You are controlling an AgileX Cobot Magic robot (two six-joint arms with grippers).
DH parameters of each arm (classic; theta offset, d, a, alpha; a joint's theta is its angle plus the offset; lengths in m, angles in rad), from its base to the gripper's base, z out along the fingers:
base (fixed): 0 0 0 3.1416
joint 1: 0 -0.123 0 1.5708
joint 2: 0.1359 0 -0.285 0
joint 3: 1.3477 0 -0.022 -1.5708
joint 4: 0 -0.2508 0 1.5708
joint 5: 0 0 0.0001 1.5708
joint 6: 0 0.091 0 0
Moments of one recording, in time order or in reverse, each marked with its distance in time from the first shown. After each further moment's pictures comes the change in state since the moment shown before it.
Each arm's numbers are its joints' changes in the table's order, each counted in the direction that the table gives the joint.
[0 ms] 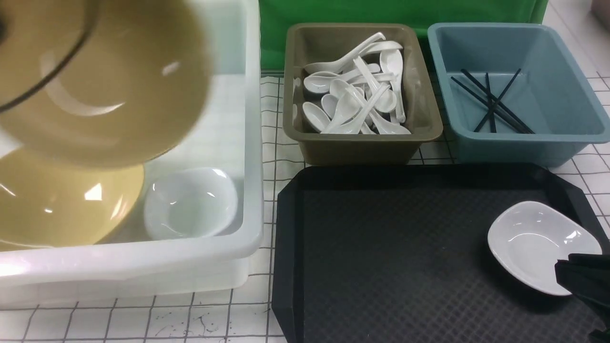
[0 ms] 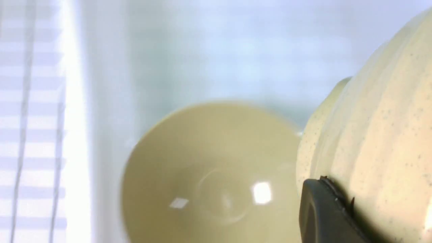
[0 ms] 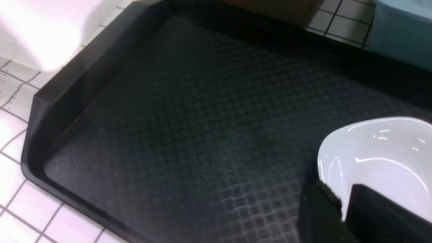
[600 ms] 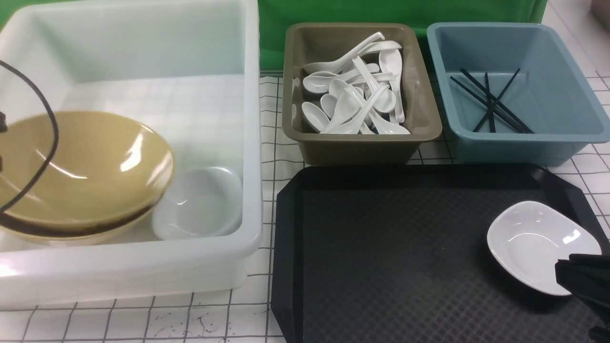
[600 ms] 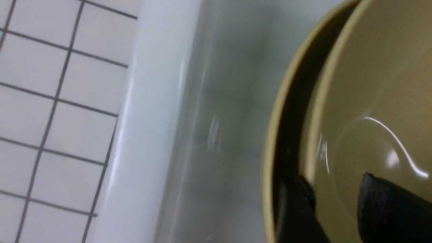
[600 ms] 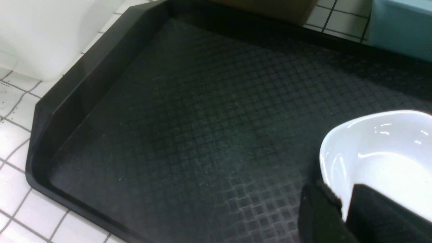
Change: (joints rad) right arm 0.000 0.000 0.000 0.000 0.000 0.045; left arm -0.142 0.147 0.316 0.023 -0.279 0.001
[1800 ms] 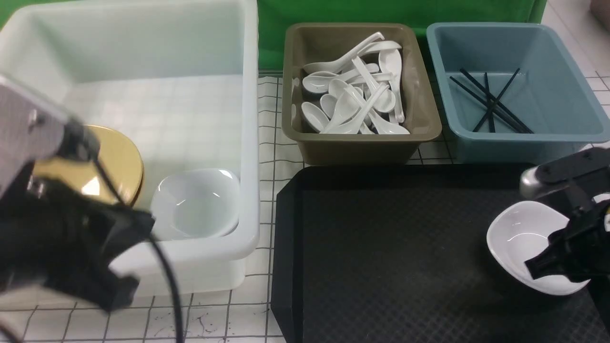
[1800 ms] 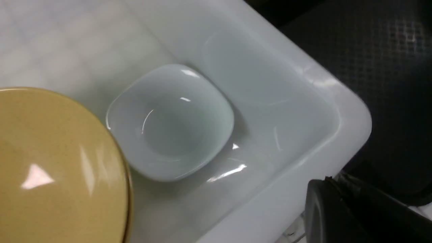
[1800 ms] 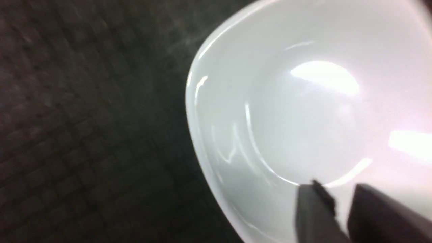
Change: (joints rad) right arm 0.028 0.791 -0.294 0.565 0.077 0.494; left arm 0.804 -0.810 0.532 -0.042 -0.188 0.129
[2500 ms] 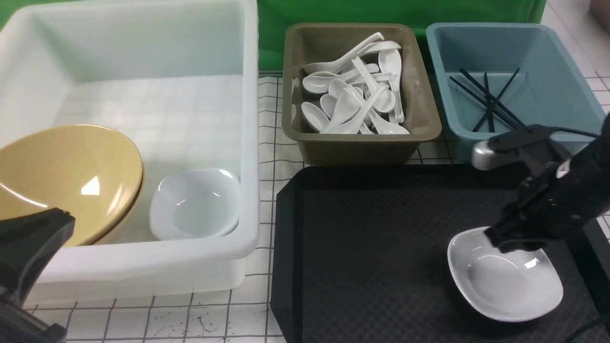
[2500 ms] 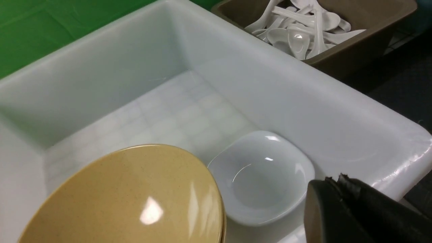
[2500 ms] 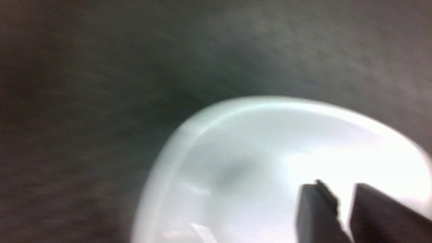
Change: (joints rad) right arm 0.039 0.145 -0.222 -0.302 0.156 -0.333; left arm 0.015 -0.338 0.209 -0.260 -0.234 -0.153
